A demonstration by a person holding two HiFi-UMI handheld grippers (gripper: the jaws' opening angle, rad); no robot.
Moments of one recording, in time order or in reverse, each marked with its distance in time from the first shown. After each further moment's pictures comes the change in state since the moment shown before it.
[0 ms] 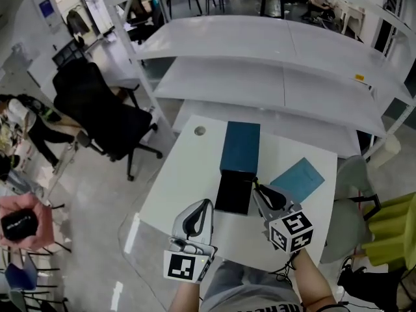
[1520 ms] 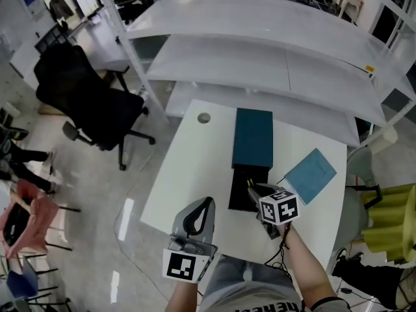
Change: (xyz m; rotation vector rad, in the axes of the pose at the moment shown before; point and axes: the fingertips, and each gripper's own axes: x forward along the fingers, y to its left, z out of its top) left arm 0.006 0.065 -0.046 -0.070 0.073 -0.075; right arm 0.112 -0.010 -0.131 0.238 0.449 -0.051
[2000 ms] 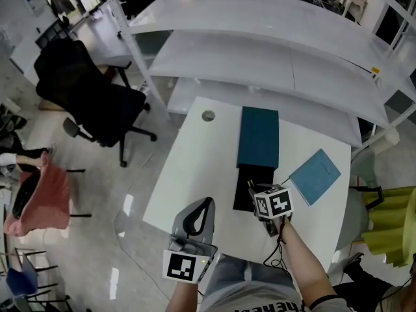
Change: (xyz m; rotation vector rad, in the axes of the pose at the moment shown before) left arm -0.003 0.015 -0.007 -0.017 0.006 0.015; right arm 0.033 -0.008 -0.019 -0.008 0.154 -0.069
